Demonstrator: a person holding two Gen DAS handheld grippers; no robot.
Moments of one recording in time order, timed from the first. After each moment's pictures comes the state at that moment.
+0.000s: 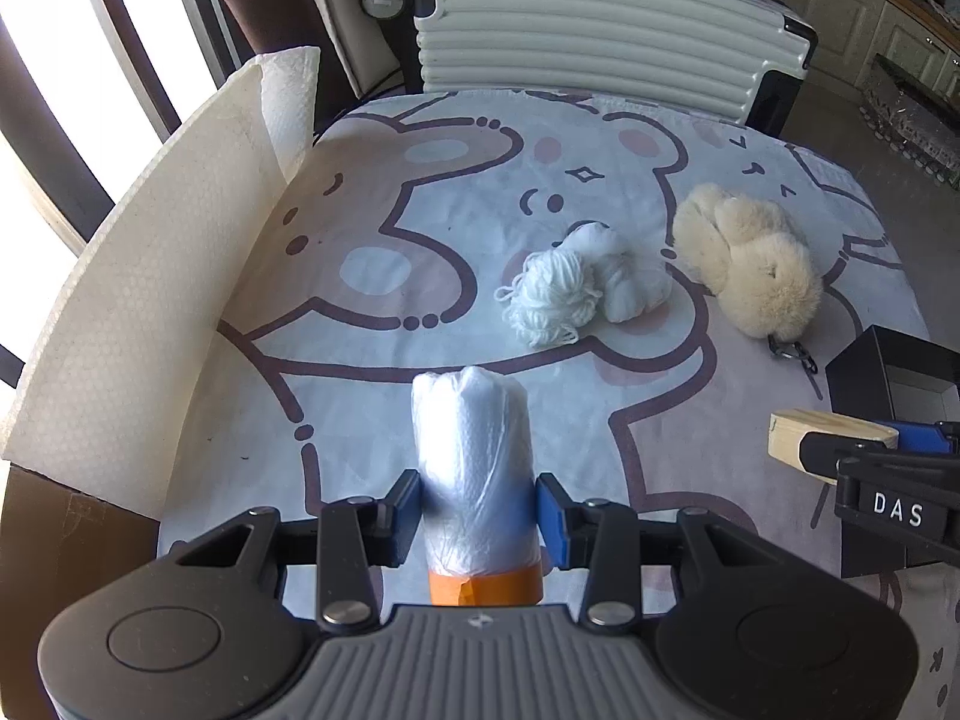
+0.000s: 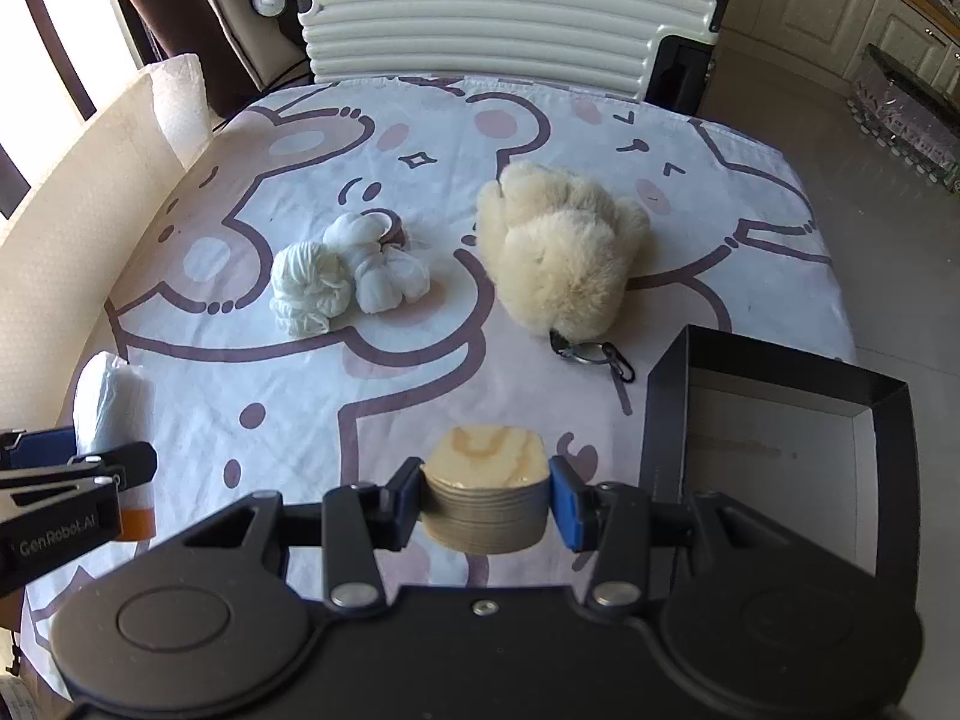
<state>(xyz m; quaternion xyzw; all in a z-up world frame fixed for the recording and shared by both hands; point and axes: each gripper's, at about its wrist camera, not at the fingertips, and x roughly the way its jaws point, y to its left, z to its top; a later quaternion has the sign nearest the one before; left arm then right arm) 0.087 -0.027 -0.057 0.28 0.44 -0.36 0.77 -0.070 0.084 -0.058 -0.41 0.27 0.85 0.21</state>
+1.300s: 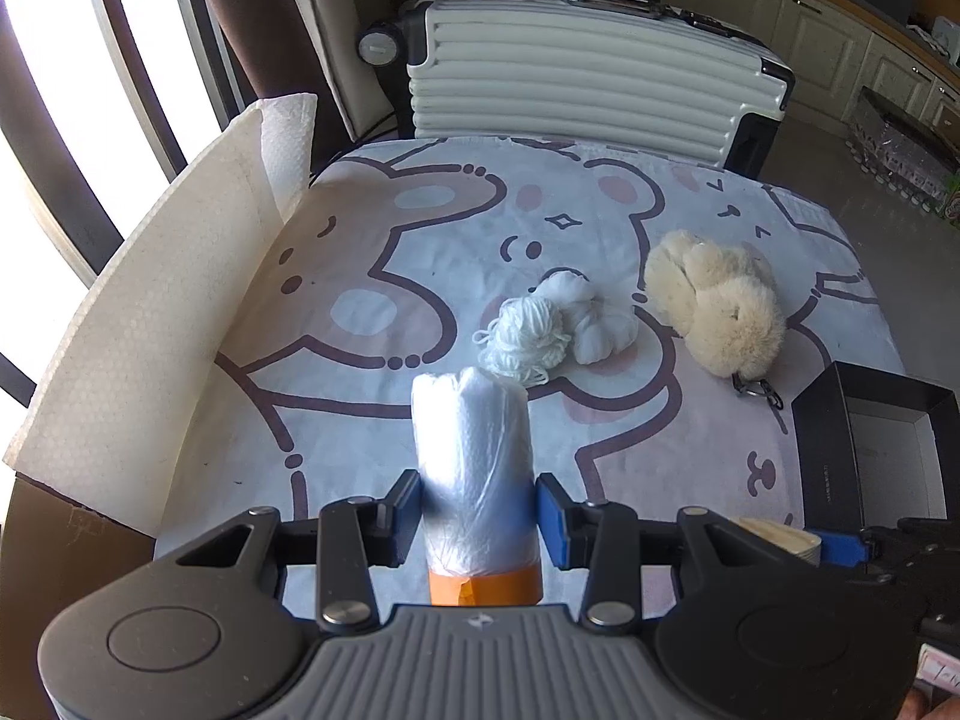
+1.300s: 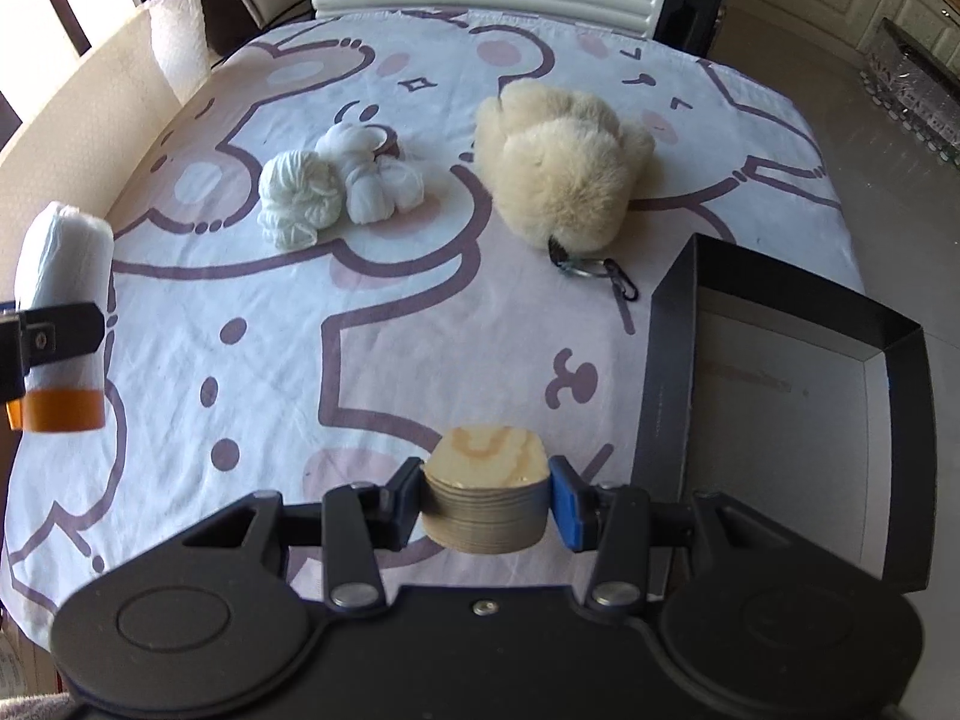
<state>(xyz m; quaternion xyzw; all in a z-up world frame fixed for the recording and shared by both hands) 0.070 -0.027 -0.036 0.28 0.41 -0.41 0.77 -0.067 0.064 -0.097 -0.46 0.26 0.83 0.19</state>
